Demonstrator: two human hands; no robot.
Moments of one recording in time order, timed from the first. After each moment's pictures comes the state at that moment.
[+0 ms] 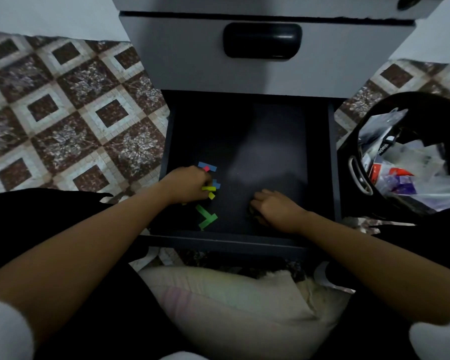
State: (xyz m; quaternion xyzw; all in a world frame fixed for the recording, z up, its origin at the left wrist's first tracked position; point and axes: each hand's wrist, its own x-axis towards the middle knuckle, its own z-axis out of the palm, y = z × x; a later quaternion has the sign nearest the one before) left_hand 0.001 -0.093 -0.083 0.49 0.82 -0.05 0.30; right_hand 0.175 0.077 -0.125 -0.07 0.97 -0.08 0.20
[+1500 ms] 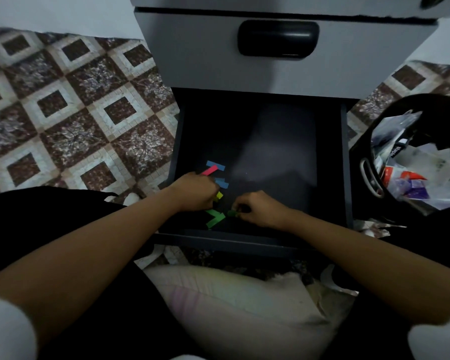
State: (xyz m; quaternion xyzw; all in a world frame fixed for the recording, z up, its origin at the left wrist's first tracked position) left_hand 0.011 -0.102 -0.092 0.58 0.77 -0.14 0.21; right_hand 0.140 0.036 -0.105 0.03 0.91 -0.34 0.23
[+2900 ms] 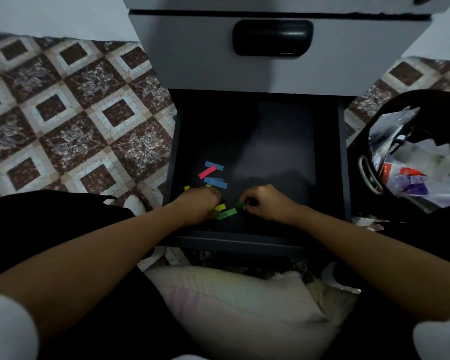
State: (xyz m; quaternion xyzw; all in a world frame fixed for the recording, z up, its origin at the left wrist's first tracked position) left_hand 0.034 -0.111 -0.110 0.56 0.79 -0.10 0.24; right_hand 0.144 0.054 -0.110 0.04 0.92 -0.34 0.18
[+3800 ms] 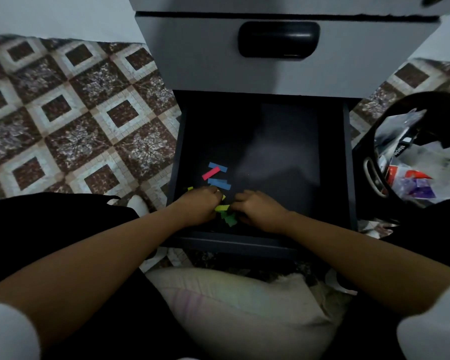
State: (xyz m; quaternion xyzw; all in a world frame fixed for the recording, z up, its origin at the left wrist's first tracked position) left_hand 0.033 -0.112 -0.106 0.53 0.81 -0.06 0.27; right_hand 0.137 0.031 -0.117 -0.10 0.96 -0.16 0.20
